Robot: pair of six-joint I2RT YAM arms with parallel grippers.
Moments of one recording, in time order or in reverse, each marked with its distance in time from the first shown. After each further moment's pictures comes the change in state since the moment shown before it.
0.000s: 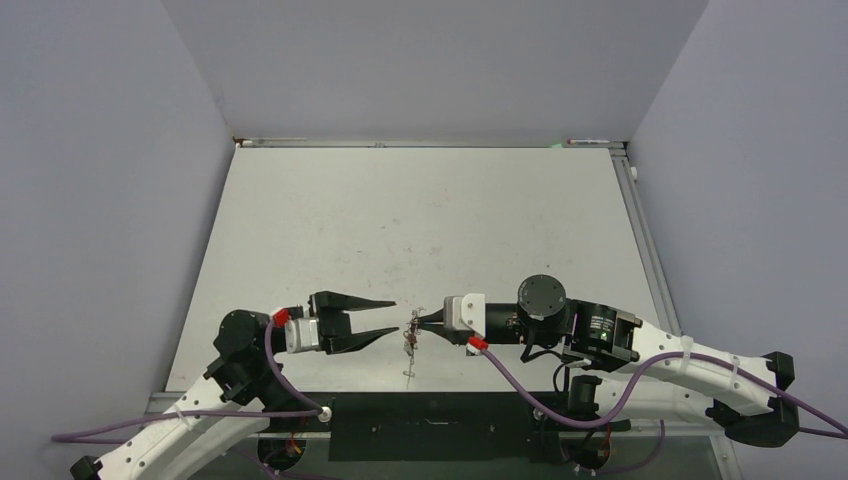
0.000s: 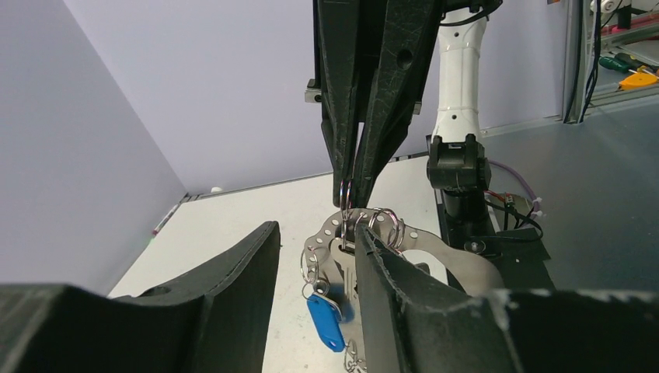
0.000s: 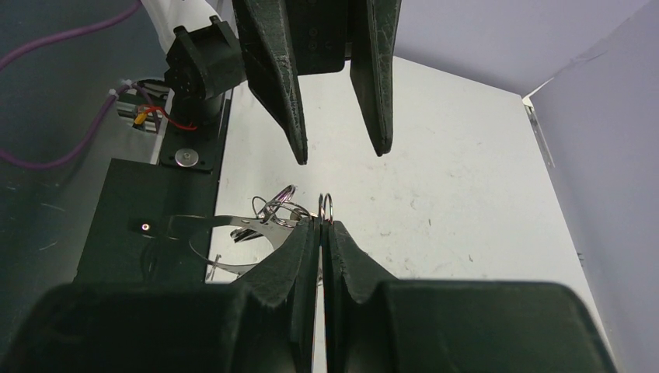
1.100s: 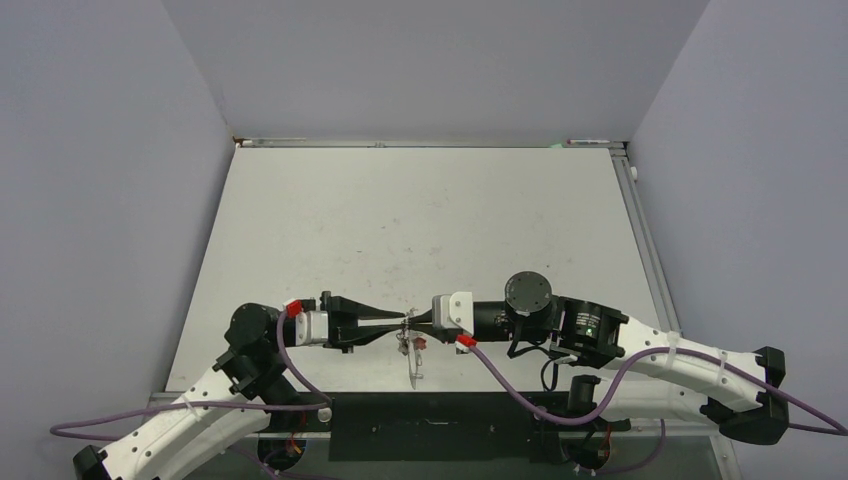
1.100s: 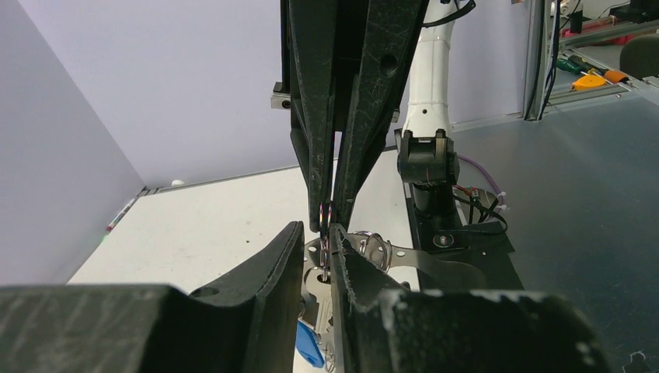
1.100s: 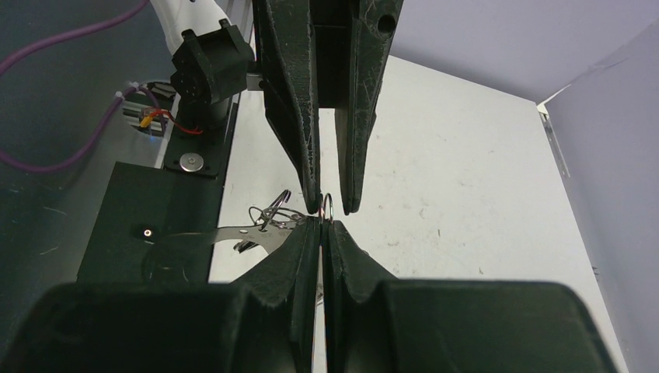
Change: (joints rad) left arm 0.000 0.078 -0.009 0.061 0.062 -0.065; right arm -0.008 0.055 0.000 0.047 -0.042 0.000
